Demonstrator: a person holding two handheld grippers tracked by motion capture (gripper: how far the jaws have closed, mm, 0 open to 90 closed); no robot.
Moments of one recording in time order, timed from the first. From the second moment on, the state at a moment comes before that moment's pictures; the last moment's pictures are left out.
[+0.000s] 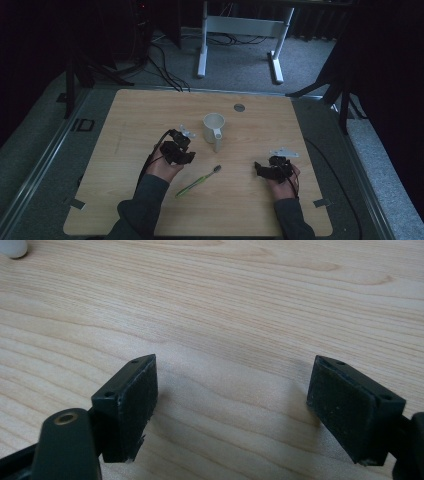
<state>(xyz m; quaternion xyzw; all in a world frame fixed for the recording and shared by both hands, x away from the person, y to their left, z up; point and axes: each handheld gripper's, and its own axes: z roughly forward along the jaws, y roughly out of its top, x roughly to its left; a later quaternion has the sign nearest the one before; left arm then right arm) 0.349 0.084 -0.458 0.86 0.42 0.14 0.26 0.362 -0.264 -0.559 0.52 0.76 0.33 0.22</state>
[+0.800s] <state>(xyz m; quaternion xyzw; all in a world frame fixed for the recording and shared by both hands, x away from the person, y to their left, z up) 0.354 0.074 -0.468 0.87 0.42 0.11 0.23 0.362 -0.264 -0.559 0.52 0.76 0.33 0.22</state>
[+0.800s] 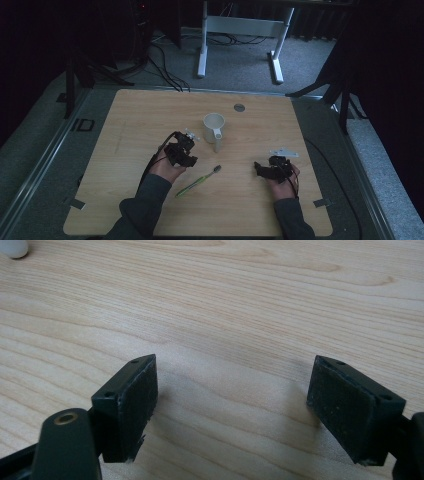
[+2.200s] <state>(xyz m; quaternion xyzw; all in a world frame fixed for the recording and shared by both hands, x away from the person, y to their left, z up) 0.350 0.045 -0.486 0.92 0.35 0.06 0.16 0.362 -0.264 -0.559 0.52 0.76 0.33 0.22</state>
